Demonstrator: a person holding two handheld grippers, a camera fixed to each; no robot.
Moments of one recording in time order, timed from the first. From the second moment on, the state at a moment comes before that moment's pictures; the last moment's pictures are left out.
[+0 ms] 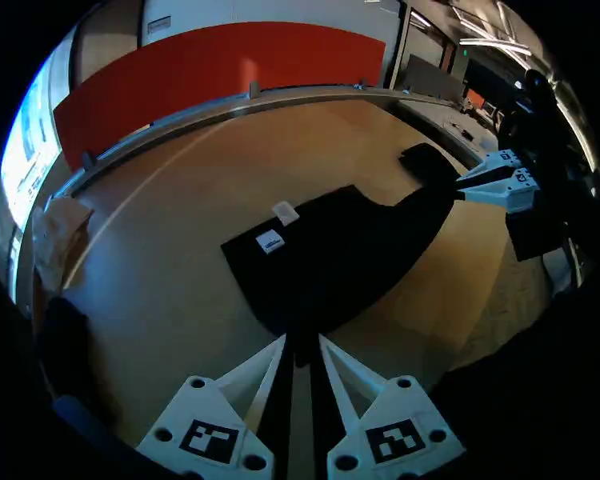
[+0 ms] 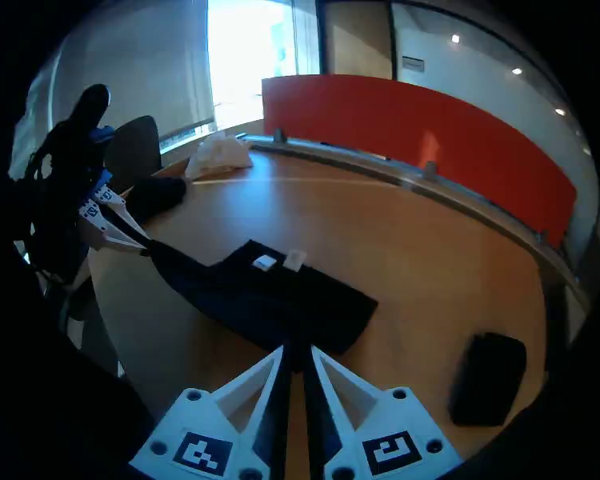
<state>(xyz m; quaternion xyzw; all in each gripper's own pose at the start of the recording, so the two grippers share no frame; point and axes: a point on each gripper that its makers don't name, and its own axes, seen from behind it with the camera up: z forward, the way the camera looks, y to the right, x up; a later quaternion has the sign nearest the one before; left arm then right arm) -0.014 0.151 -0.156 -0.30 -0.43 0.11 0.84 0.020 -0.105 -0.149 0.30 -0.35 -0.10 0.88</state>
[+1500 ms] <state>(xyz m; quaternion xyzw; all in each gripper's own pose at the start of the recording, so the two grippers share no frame) -0.071 0.159 -0.074 -0.29 -0.44 0.12 0.84 -0.044 -0.095 -0.087 0.28 -0.40 -0.09 0.87</state>
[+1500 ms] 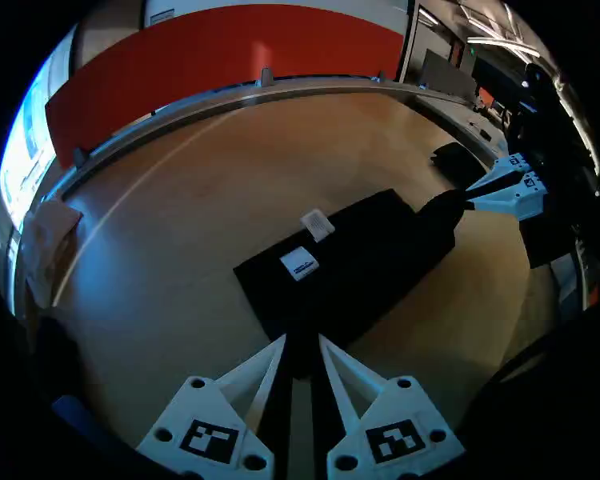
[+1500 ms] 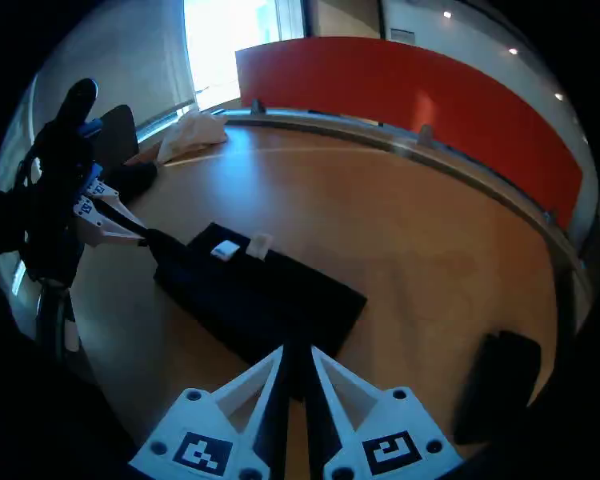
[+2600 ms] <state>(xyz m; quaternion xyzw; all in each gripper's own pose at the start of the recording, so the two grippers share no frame) -0.119 0.158 -0.021 -0.26 -0.43 0.16 0.85 -0.093 -0.090 -0.039 0.24 -0.42 -0.10 0.87</state>
